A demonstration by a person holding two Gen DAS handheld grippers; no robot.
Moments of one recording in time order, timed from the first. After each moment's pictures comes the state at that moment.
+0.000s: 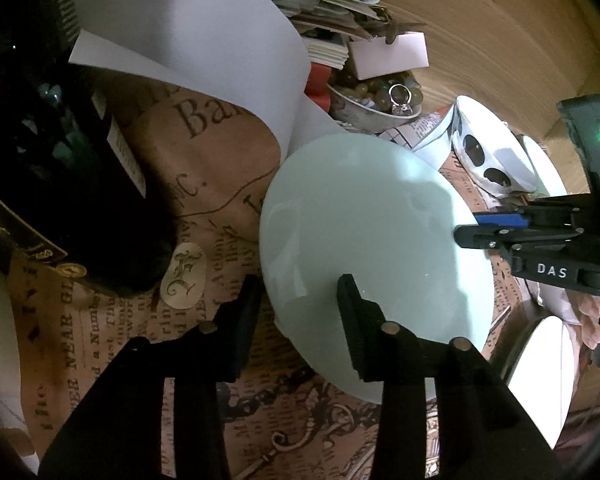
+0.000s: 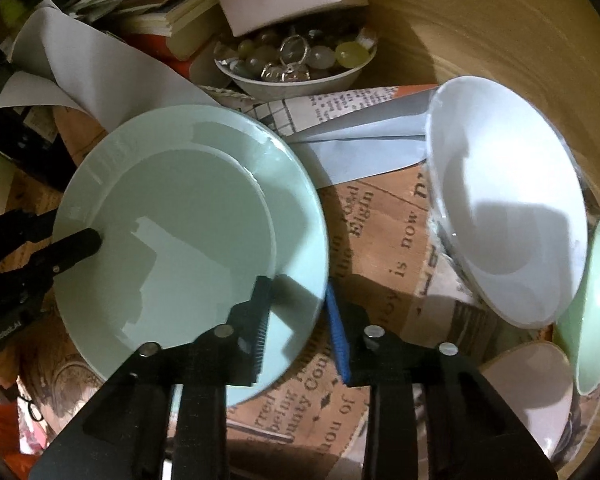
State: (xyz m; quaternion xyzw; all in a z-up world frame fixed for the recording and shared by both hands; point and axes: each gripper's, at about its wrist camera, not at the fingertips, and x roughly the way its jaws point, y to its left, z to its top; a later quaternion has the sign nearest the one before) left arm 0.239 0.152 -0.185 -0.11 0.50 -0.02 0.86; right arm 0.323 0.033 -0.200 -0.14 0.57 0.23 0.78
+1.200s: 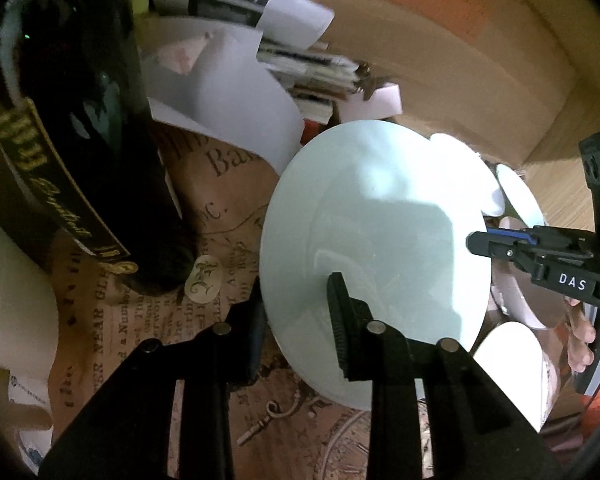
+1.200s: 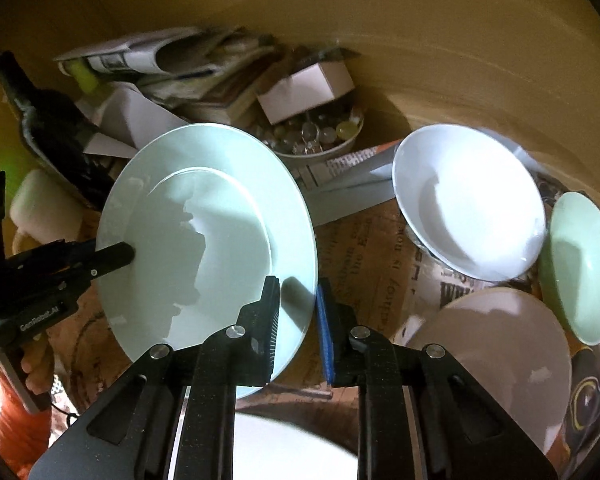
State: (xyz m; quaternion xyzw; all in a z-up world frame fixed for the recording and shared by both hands) left arm 0.209 0.161 -0.141 -0.12 0.45 -0.02 0.89; right arm 0.258 -0.048 -0.105 -0.05 0.48 0.27 0.84
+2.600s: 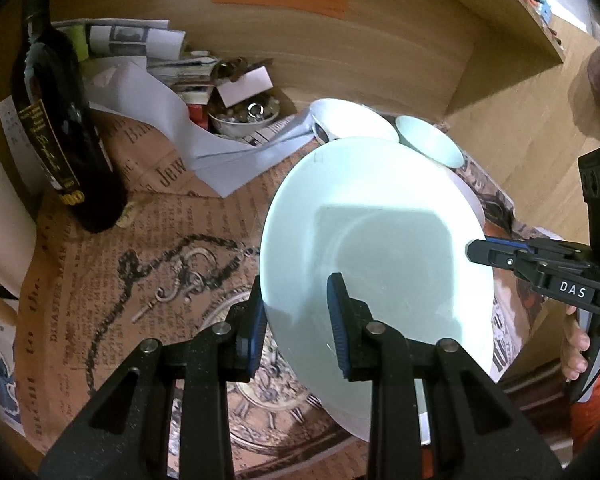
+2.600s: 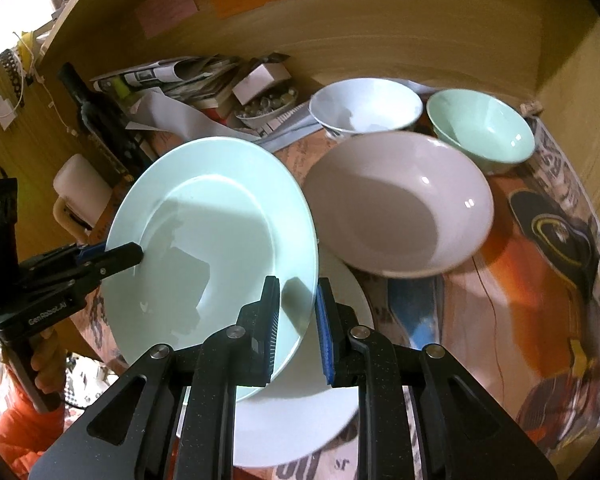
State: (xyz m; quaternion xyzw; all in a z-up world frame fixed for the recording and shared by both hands) left arm 0.112 0.056 -0.122 -0.07 0.42 -0.09 0.90; right arm 0.126 -0.139 -0.114 0.03 0.44 0.23 0.87
